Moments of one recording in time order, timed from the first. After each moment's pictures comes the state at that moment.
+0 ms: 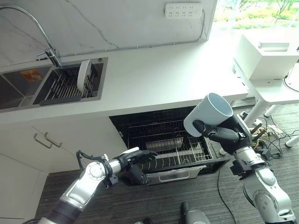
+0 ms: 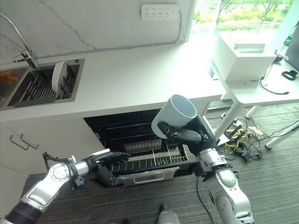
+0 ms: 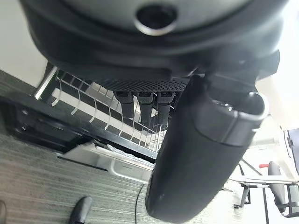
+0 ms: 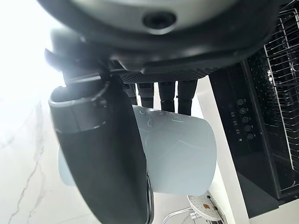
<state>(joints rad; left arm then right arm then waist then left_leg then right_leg) -0.12 0.62 -0.35 0.00 -0.04 0.29 -0.51 0.06 -0.48 -0.02 -0.34 0.75 0.09 0.04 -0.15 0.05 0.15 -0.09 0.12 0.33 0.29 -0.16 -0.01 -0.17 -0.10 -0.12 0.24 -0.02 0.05</state>
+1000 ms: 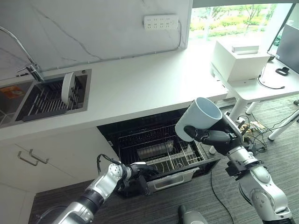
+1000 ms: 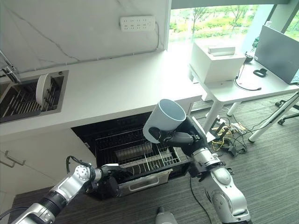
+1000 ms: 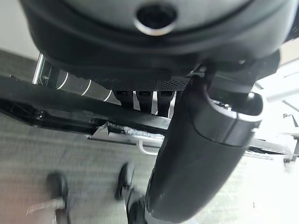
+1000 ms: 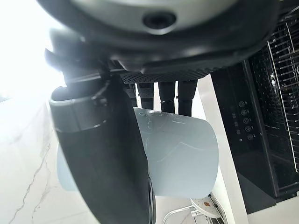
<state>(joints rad) -0.31 0.48 -0.53 0.39 0.12 0.35 -0.70 0.04 -0.48 0.03 -0.34 0.75 0.15 0.10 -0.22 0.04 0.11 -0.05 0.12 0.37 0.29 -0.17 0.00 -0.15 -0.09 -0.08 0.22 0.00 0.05</state>
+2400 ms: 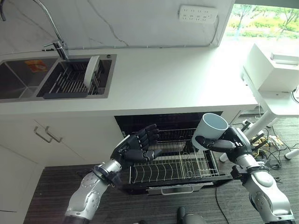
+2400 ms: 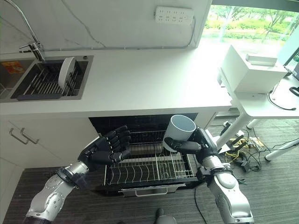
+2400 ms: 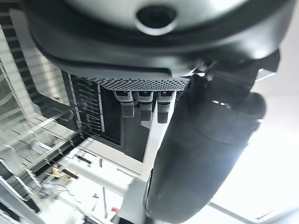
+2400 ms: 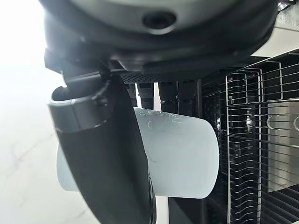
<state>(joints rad) 0.03 0.42 -0.07 -0.05 -0.66 0.16 -0.46 0.07 -0.47 -0.06 -0.16 0.47 0.21 0.03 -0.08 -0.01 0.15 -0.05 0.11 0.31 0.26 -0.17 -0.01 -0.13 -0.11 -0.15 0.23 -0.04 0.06</state>
